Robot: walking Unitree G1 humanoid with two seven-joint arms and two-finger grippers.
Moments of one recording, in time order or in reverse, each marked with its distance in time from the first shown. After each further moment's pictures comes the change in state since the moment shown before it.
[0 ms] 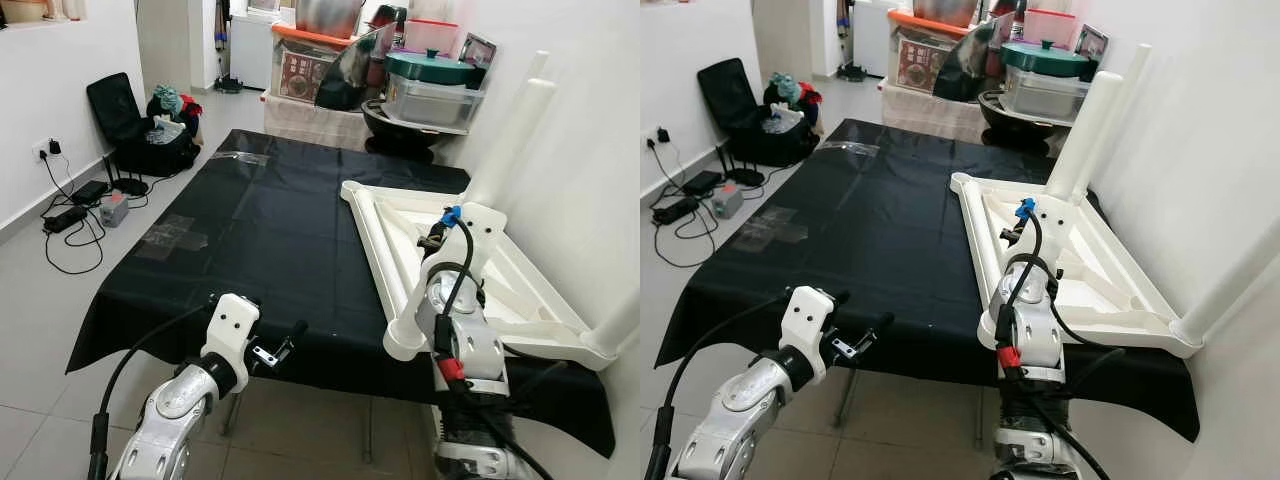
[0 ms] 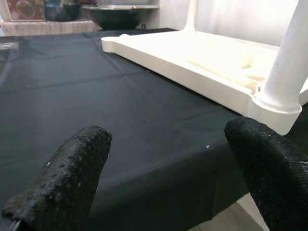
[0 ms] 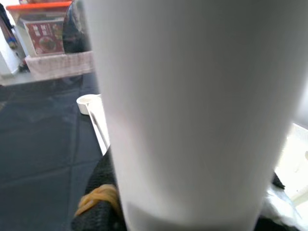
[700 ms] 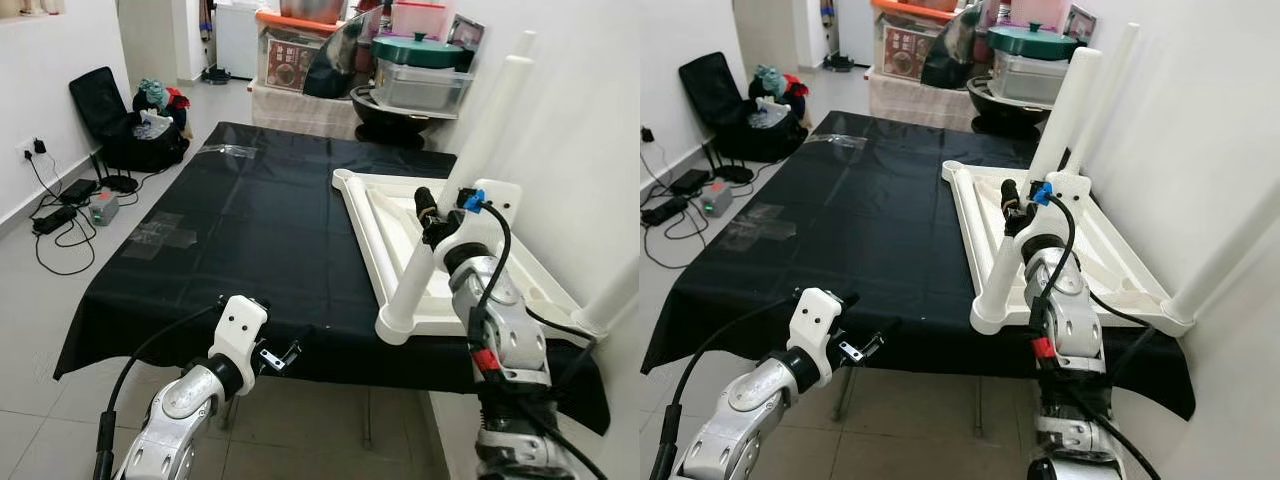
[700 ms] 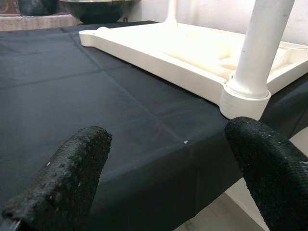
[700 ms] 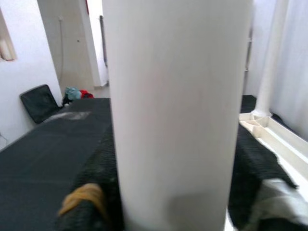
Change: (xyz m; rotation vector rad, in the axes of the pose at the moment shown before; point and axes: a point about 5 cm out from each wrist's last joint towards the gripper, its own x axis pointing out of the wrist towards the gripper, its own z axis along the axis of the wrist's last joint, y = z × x) left arm 0.003 -0.007 0.000 -0.008 -0.003 -0.031; right arm 0.019 -0.003 0.025 -0.053 -0.130 0.456
